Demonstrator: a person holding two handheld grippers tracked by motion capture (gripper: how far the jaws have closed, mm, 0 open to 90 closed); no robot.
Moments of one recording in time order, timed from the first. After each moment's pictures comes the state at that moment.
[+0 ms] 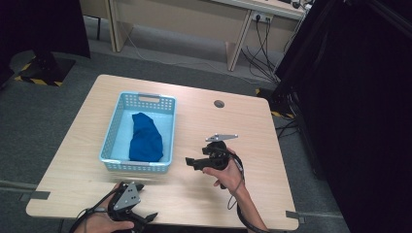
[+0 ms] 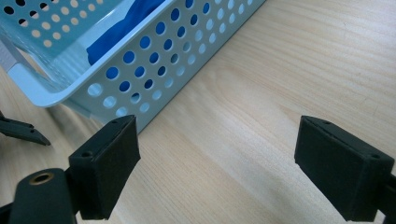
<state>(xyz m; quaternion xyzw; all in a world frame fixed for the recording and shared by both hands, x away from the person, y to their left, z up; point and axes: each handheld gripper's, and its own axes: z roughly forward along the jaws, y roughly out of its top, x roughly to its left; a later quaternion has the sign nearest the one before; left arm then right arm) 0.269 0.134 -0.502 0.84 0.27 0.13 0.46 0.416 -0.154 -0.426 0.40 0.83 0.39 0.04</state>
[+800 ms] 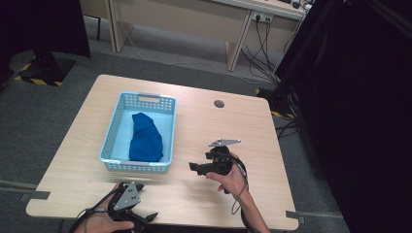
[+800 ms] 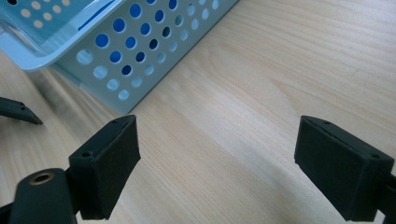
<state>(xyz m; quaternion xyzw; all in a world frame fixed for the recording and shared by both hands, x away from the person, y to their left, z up) 0.269 0.134 -0.502 0.84 0.27 0.14 0.45 0.407 -0.166 -0.434 0.40 0.83 0.38 0.04</state>
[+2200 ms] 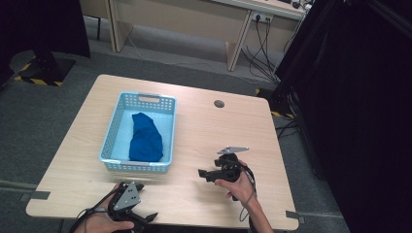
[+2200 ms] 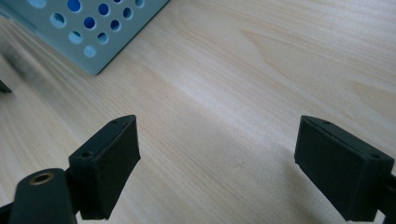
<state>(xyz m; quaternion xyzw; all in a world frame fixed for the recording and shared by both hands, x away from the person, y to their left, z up) 0.269 0.134 -0.502 0.84 0.27 0.14 0.45 0.396 -0.196 -0.451 0.42 0.83 0.36 0.05</state>
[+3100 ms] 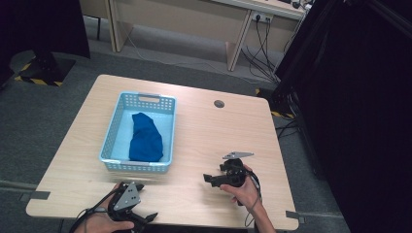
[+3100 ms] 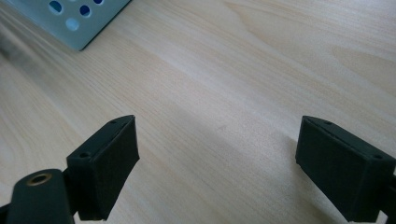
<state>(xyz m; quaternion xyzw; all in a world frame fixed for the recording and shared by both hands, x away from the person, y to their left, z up) 0.269 0.134 -0.502 0.84 0.27 0.14 0.45 0.386 -0.213 -0.459 0.43 0.83 0.35 0.05</state>
